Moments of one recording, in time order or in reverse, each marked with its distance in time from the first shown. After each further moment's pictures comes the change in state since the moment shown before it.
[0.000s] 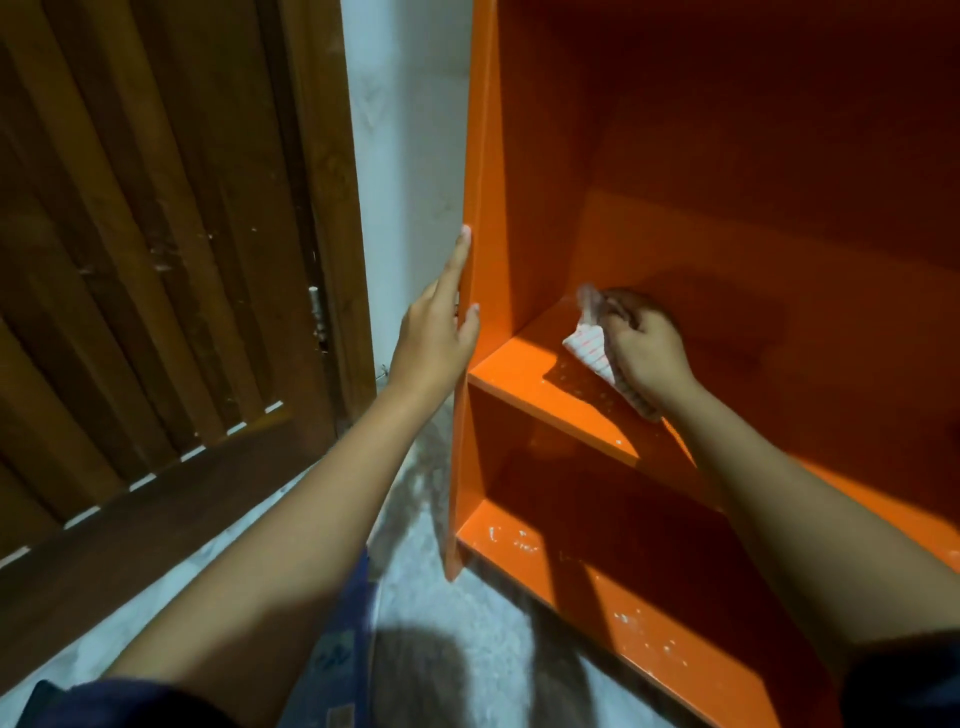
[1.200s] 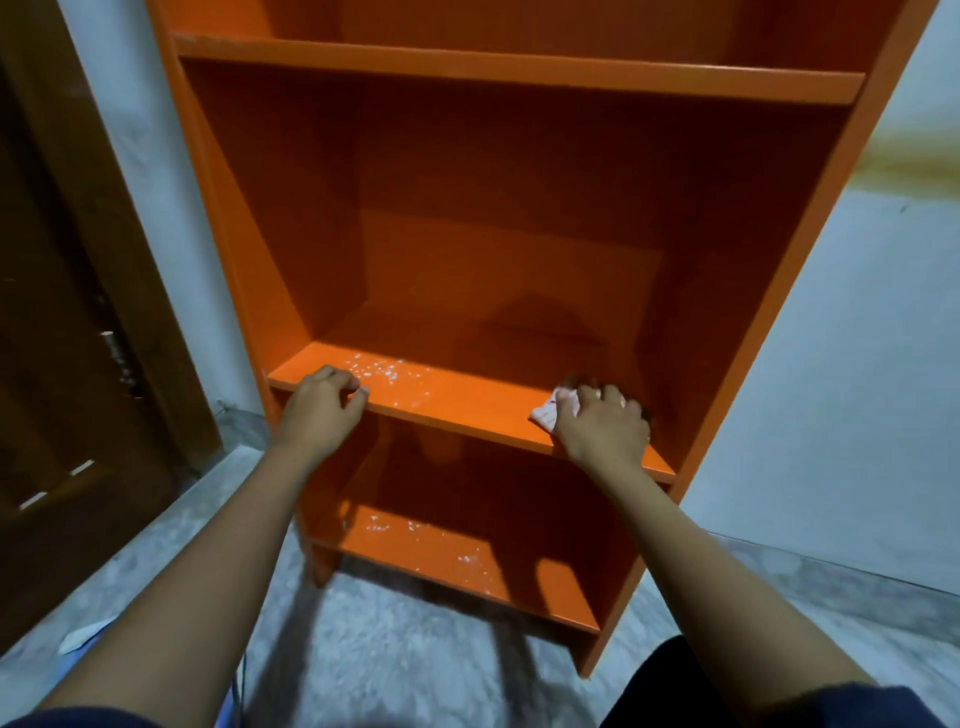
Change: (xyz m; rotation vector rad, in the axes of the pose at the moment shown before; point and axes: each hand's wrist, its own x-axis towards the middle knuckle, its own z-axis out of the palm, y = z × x) left_hand -0.064 0.042 0.072 0.270 -0.313 -0.059; right_hand -0.152 0.077 -0.155 -0.876 0.219 0.409
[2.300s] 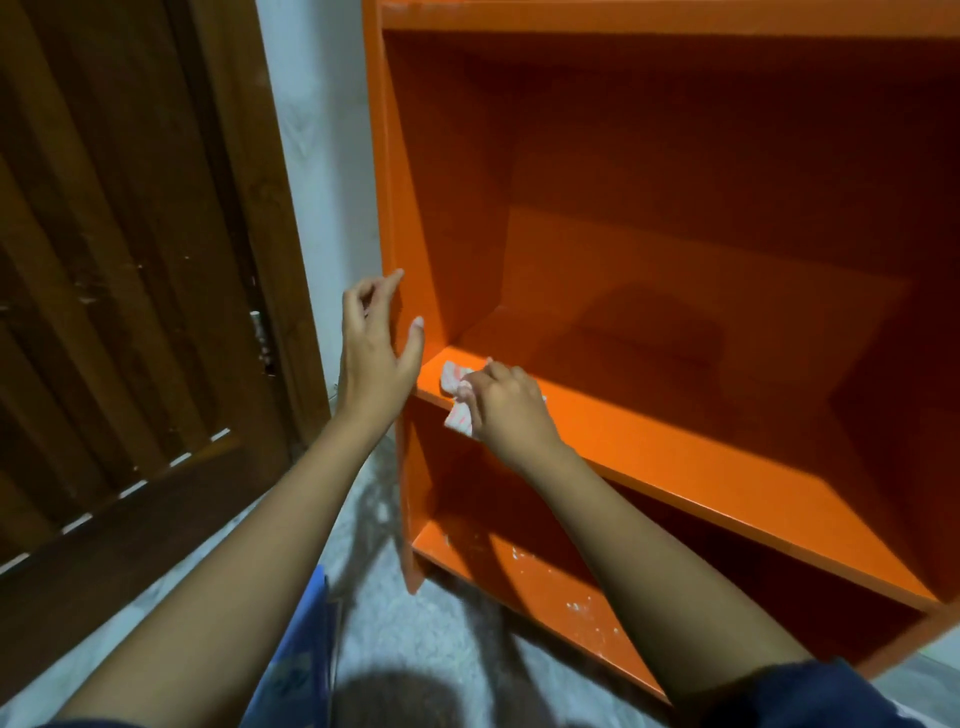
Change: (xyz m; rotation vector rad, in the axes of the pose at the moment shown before) left_hand 0.035 -0.046 -0.060 -0.191 0.518 0.099; right_hand 0.003 -0.223 0.087 0.158 -0.064 -0.840
